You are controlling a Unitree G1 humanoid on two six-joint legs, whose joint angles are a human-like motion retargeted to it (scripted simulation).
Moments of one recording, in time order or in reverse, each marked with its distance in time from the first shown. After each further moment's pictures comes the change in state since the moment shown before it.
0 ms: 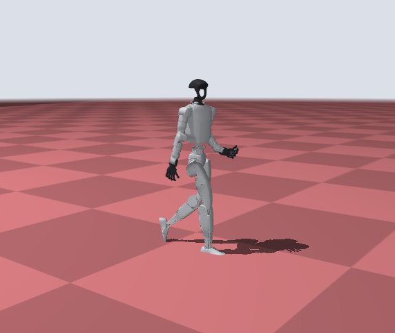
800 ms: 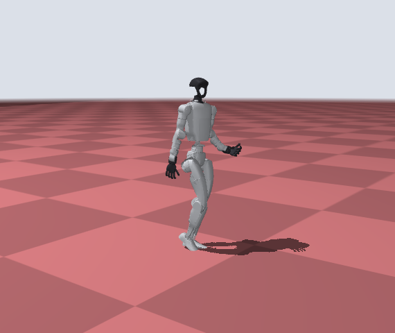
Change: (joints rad) left arm -0.089 0.078 0.056 0.061 -0.027 0.018 -0.022; right arm 0.040 0.014 0.043 -0.042 -0.062 -0.111 -0.047; waist 0.192 0.103 0.042; left_leg -0.108 0.107 0.062 -0.569 -0.645 0.457; right_leg 0.012 0.214 -0.008 0.493 0.169 0.033
